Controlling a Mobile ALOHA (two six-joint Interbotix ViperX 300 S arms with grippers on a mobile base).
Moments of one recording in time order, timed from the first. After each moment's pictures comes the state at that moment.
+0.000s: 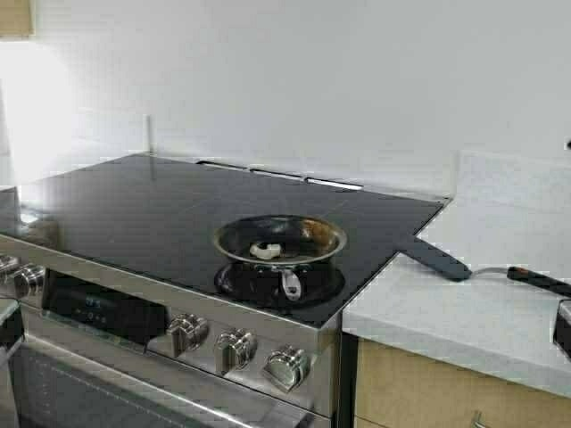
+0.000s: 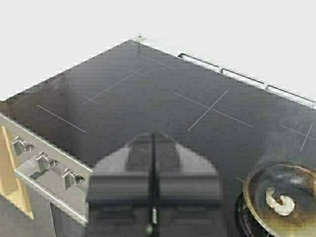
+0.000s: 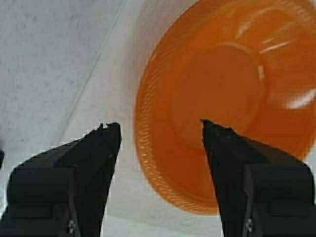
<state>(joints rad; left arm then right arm) -0.01 -0.95 1.27 0.00 -0.22 -0.10 -0.27 0.66 0.13 -0.68 0.54 0.25</state>
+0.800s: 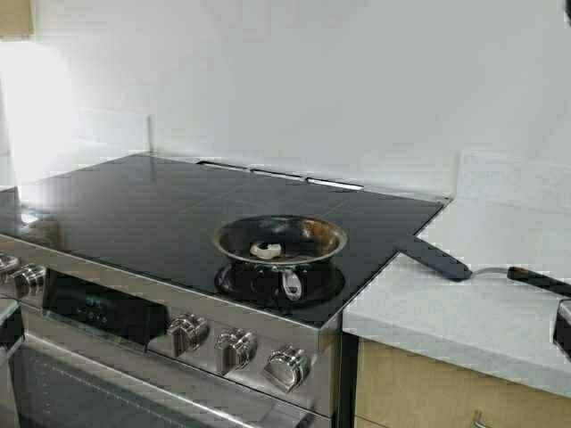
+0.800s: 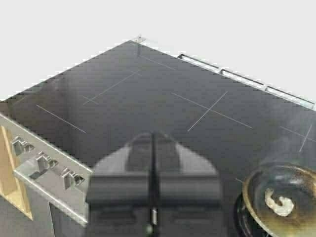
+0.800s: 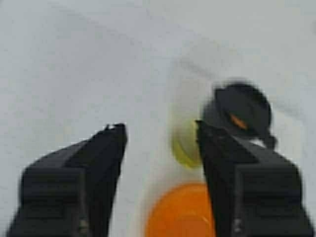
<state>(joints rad) -0.01 -0.95 1.27 0.00 -0.22 -0.11 -0.17 0.09 0.24 -0.55 0.32 0.29</state>
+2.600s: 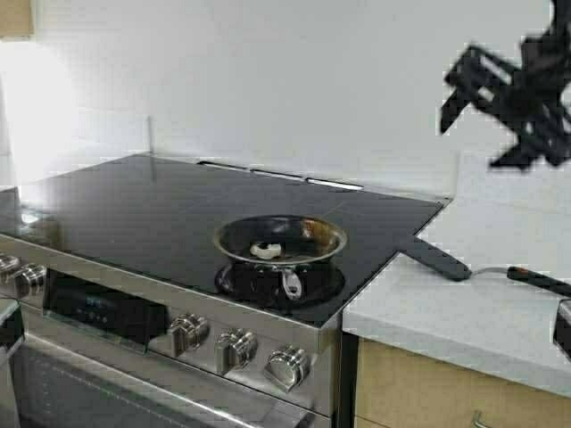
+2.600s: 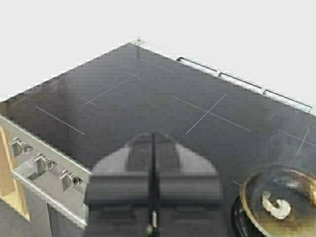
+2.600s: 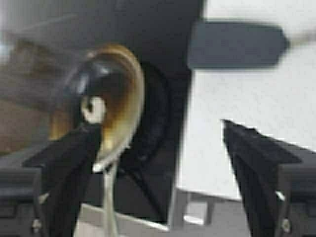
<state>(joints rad) -0.01 -0.96 1.27 0.00 -0.22 -0.12 0.31 -0.08 1.11 0.20 -0.45 0.67</state>
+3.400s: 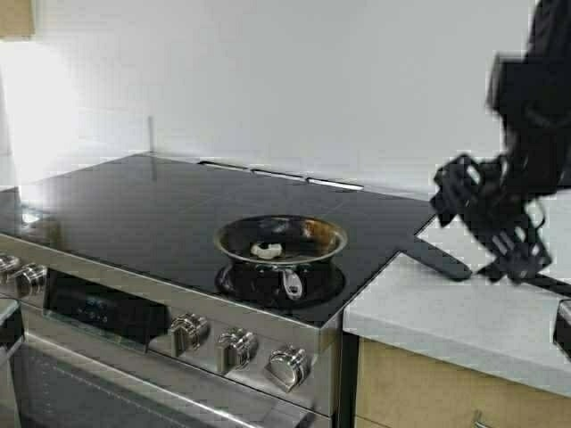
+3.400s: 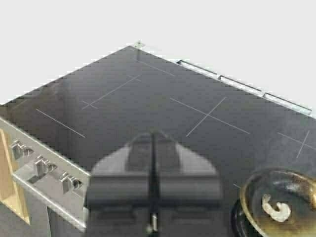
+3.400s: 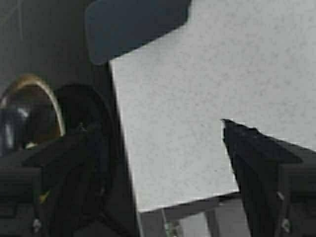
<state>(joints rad) -0.01 -0.97 1.27 0.00 -0.23 -0.12 0.44 0.47 1.02 0.48 -0.85 0.97</state>
